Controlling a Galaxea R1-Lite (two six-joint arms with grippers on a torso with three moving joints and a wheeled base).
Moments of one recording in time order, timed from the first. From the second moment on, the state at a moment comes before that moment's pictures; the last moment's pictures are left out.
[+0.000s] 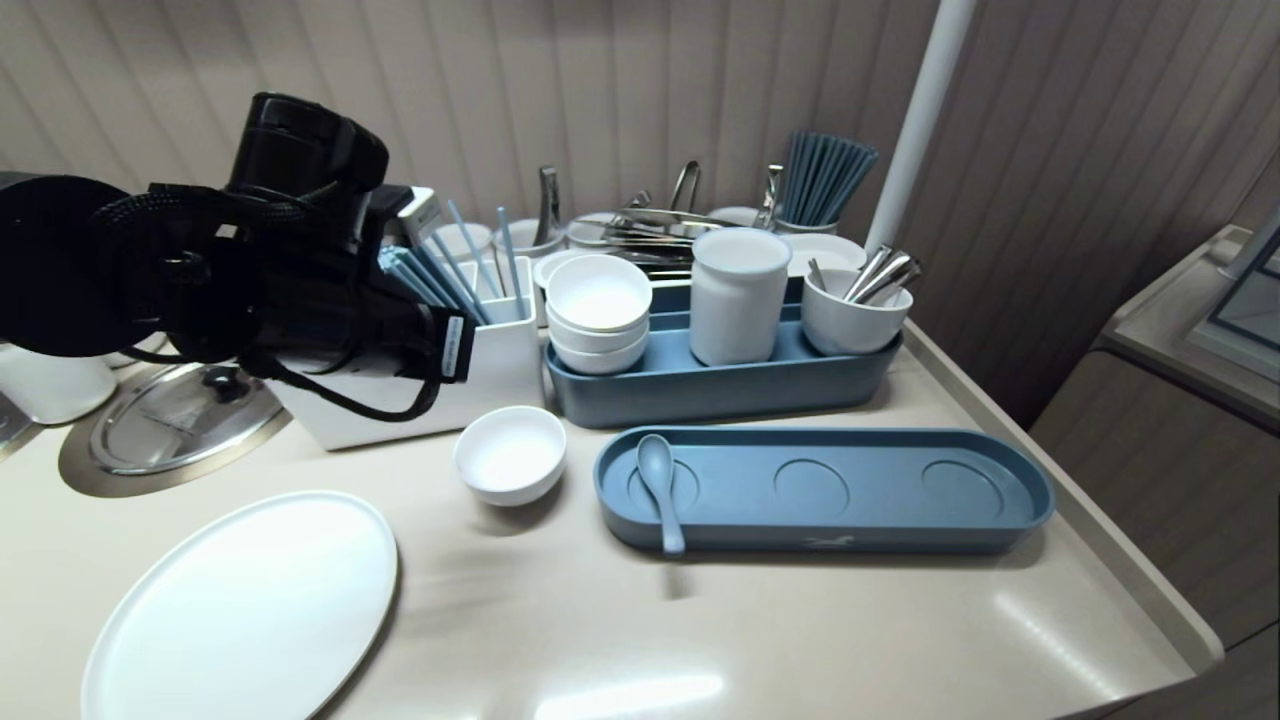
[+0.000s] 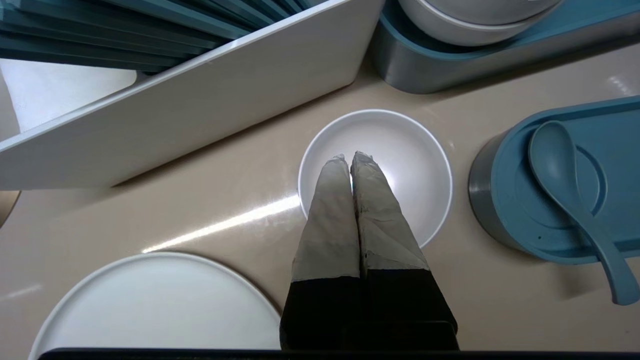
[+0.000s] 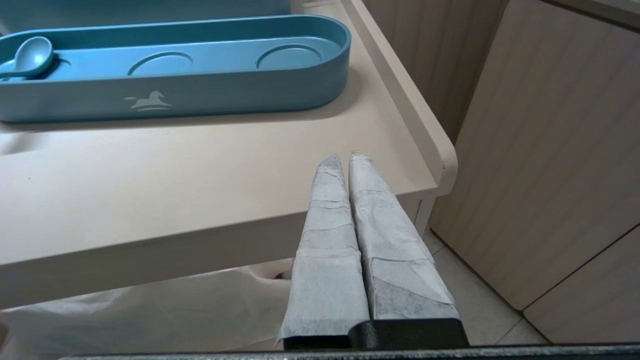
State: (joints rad) left arm -0.43 1.69 -1.45 0.34 0.21 -0.07; right arm 0.00 0.00 0.00 0.00 0.00 0.01
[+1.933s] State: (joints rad) left arm -0.34 2.00 -1.49 0.35 0.17 -0.13; right arm 0.00 0.00 0.00 0.00 0.00 0.01
